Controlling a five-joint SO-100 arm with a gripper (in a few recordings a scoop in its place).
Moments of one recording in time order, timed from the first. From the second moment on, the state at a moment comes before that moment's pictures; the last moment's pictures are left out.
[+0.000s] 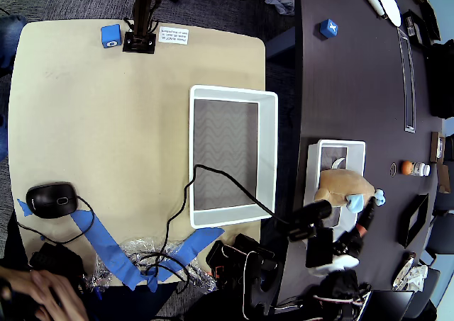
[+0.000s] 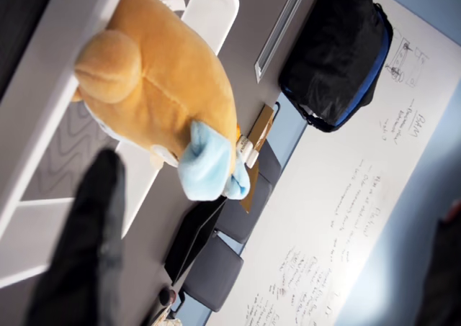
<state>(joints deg) 37.7 151.2 100.7 98.9 1.8</state>
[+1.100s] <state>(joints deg) 68.7 119.7 77.3 98.9 29.8</state>
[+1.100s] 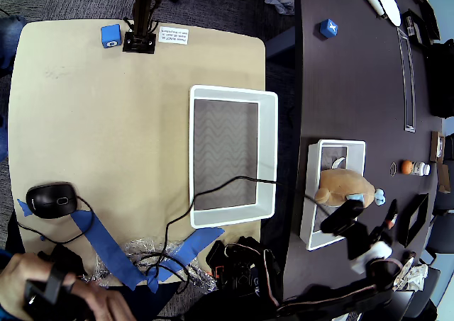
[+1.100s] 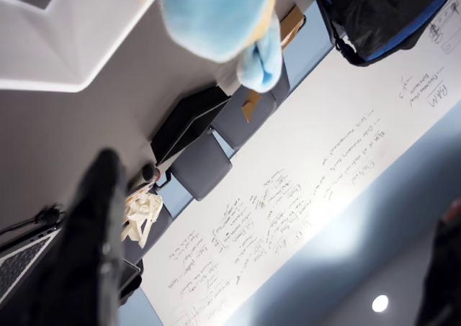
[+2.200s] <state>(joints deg) 64.6 96.6 73.7 92.8 24.3</state>
